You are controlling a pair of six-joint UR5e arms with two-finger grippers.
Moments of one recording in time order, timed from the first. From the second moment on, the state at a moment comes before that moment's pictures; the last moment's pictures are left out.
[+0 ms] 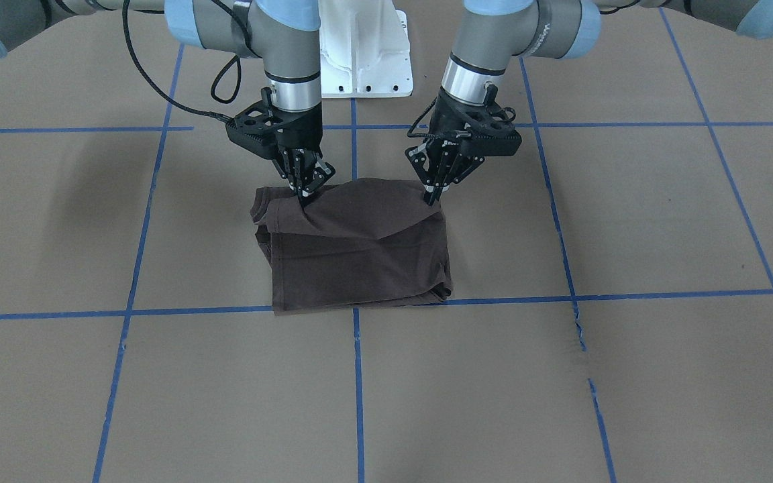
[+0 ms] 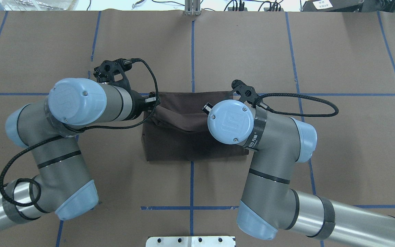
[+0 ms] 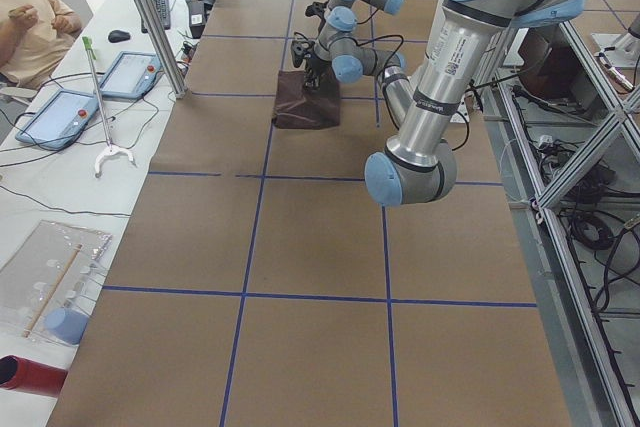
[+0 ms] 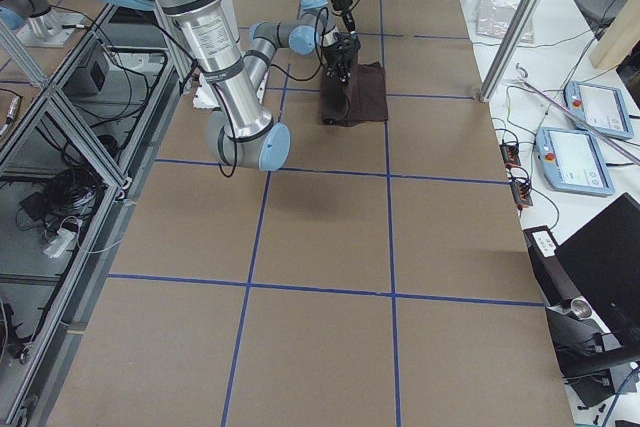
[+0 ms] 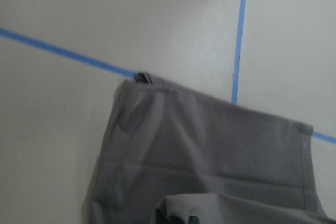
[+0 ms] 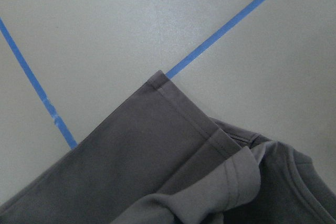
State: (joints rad) left arm -0.56 -2.11 -1.85 -1.81 -1.63 -1.48; right arm 0.43 -0.90 1.79 -1.68 1.48 1.98
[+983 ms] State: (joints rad) left arm -0.61 -2.16 -1.55 -2.02 -1.62 -1.42; right arm 0.50 -0.85 1.56 -1.46 1.53 1.87
